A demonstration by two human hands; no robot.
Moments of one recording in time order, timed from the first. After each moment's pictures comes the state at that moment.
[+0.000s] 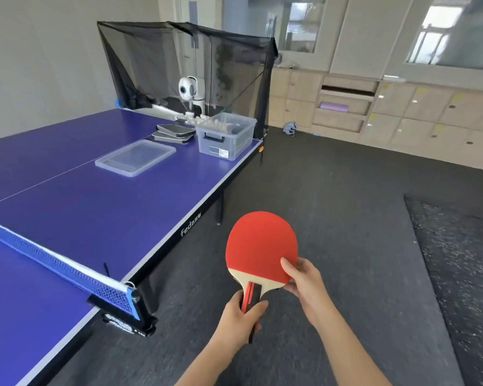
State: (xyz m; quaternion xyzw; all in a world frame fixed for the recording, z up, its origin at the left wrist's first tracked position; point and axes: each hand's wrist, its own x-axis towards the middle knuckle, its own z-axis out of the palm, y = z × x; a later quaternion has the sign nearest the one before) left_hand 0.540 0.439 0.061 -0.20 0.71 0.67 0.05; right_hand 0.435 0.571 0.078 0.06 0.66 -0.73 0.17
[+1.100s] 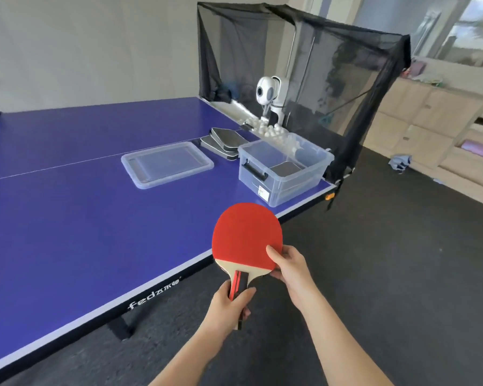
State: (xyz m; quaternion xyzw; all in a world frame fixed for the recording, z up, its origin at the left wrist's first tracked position) left_hand 0.054 0.359 0.055 -0.40 0.59 0.69 -0.12; right_hand -0.105 0.409 0.076 -0.14 0.70 -0.61 0.35
